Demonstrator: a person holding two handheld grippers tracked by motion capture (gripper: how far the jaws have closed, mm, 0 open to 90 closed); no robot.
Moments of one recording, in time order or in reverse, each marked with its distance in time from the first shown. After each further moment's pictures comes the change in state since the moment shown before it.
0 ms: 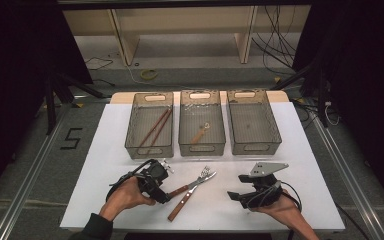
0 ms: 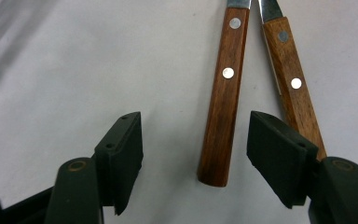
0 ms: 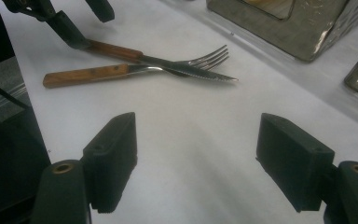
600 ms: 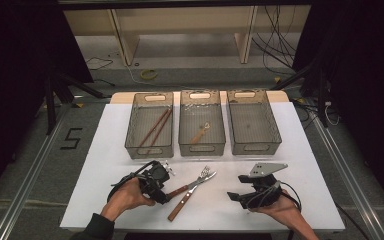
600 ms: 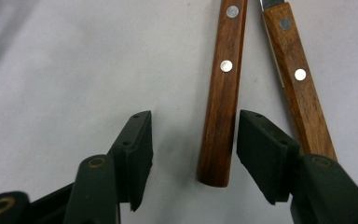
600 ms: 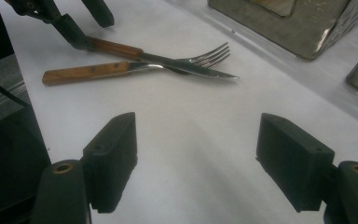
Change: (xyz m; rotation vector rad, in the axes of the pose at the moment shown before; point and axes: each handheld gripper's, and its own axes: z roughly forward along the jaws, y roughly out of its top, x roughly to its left) left arm -0.002 0.000 0.006 0.021 0.002 0.030; right arm 0.001 0.000 0.001 0.007 -0.001 -0.003
